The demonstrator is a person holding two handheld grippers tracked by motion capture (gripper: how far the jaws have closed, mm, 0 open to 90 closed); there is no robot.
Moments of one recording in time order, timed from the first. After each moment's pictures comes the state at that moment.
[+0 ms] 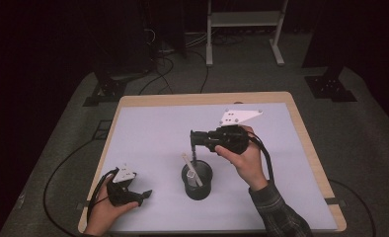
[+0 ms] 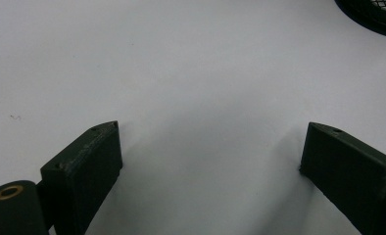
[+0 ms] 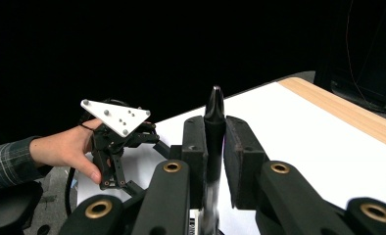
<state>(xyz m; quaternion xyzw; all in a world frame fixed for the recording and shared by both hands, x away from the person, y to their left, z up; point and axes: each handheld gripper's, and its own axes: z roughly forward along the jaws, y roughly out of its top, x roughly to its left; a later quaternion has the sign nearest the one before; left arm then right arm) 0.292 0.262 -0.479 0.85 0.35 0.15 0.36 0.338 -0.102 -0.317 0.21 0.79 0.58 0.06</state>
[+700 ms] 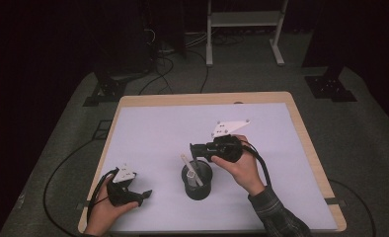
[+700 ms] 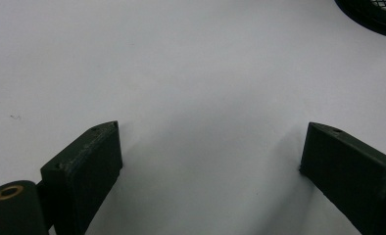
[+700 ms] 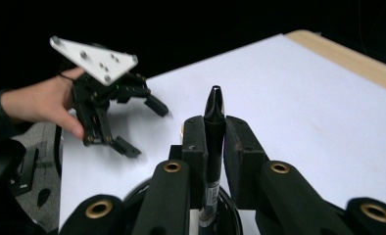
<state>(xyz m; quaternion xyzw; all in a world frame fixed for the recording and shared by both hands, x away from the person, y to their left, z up) 0.292 0.262 -0.479 0.85 0.35 0.15 0.36 0.342 -0.092 -0.356 0.22 0.83 0.52 0.05</state>
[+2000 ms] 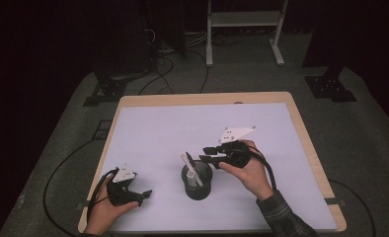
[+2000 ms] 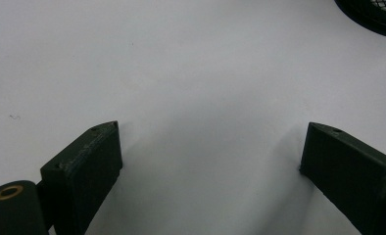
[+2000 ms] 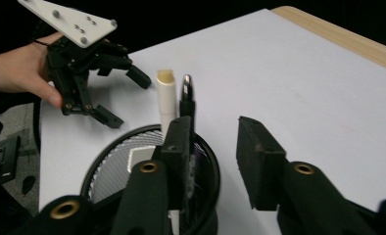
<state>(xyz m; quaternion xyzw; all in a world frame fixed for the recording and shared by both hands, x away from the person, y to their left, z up) 0.293 0.263 -0.478 0.85 0.35 0.15 0.36 0.337 -0.112 -0.374 0.23 0.84 0.49 0.07</state>
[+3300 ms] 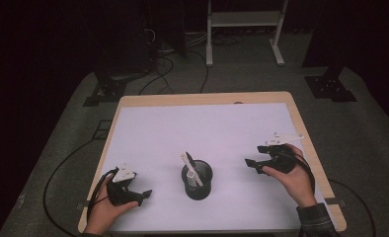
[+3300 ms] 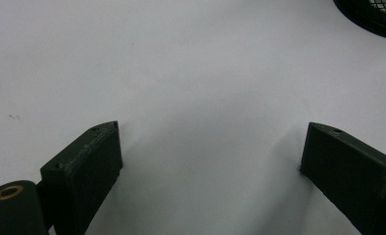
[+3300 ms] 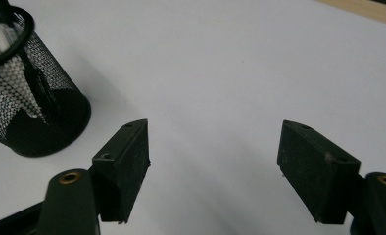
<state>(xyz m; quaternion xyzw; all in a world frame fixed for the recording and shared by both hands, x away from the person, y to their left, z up) 0.293 0.263 -0.479 0.85 0.35 0.15 0.36 0.336 -0.233 -0.412 0.37 0.82 0.41 0.14</state>
